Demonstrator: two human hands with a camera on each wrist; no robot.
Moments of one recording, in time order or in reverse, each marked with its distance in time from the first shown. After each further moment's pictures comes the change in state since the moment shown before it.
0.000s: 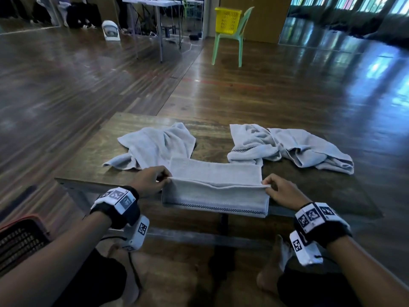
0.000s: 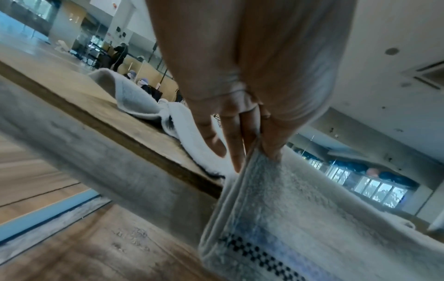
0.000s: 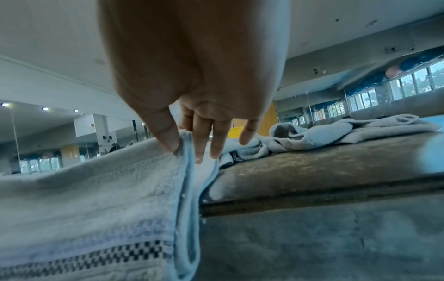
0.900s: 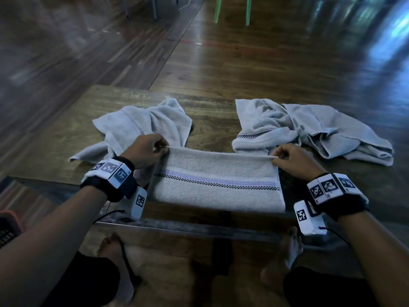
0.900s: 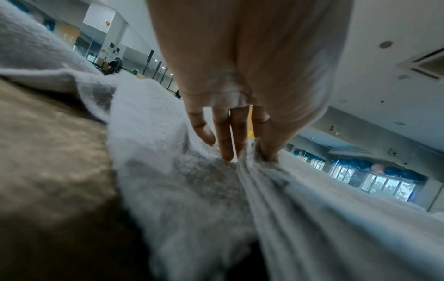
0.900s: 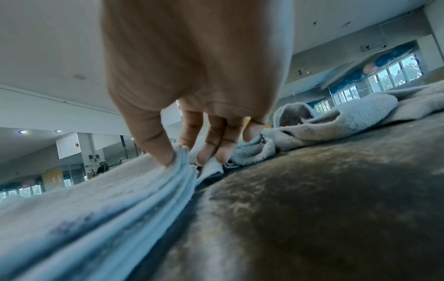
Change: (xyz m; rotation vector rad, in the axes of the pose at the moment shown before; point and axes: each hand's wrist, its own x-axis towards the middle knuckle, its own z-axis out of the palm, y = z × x) left_hand 0.100 -0.029 0.013 0.065 0.072 0.033; right_hand 0.096 0.011 -0.006 0.047 0.058 0.073
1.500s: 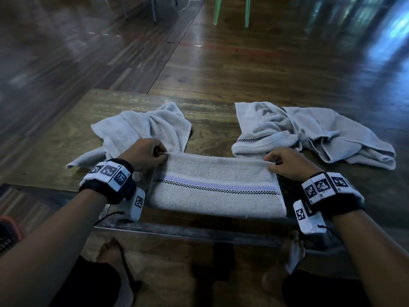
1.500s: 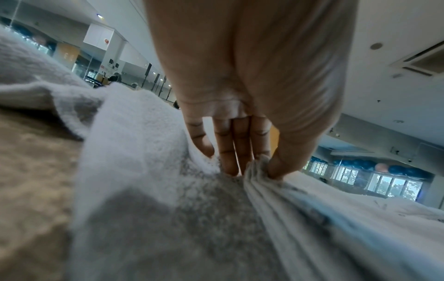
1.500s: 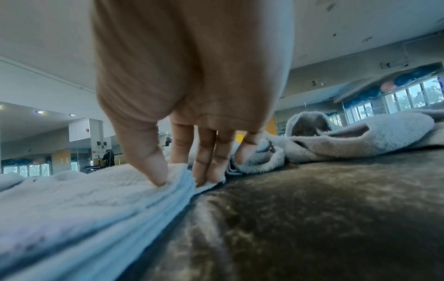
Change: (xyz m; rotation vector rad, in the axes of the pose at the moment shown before) left_hand 0.010 -0.001 -0.005 0.076 -0.106 -0.050; right_hand 0.018 -0.002 0.003 -0.096 -0.122 -0.158
